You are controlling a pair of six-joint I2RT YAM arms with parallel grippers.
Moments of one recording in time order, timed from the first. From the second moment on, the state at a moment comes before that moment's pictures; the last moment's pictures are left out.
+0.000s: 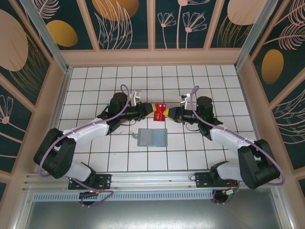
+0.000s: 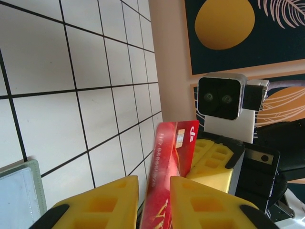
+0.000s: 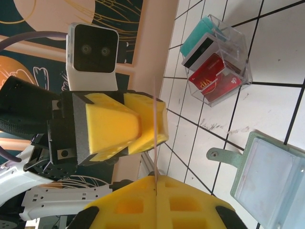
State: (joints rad) left arm -0.58 1.47 0.77 0.35 0.65 -1.13; right arm 0.40 1.28 0.56 0.42 -0.91 1.03
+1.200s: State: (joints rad) left arm -0.56 1.49 1.15 -0.40 0.29 -0.38; right arm 0.38 1.21 0.66 0.02 -0.74 0.69
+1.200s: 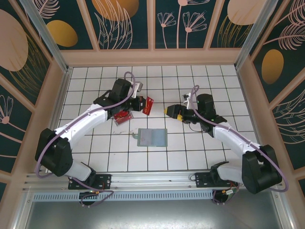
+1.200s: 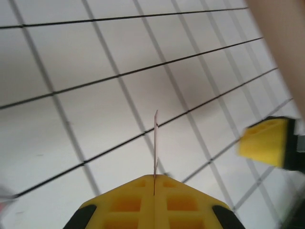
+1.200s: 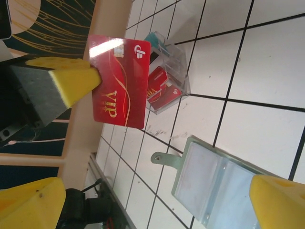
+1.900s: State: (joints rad) left arm -0.56 1.49 1.08 -0.59 -0.16 0.37; right arm 0.42 1.10 0.65 0.01 -0.59 0.56
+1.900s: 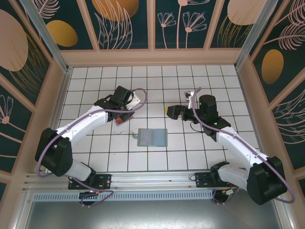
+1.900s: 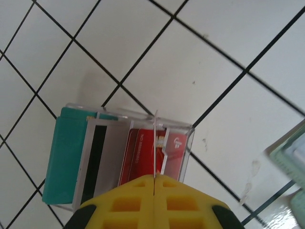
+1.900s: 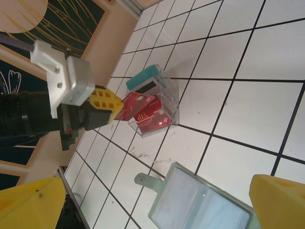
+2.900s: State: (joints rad) left arm -0.56 1.51 0.94 -0.47 -0.24 0.46; right arm 0.42 1.12 0.65 0.01 -0.59 0.57
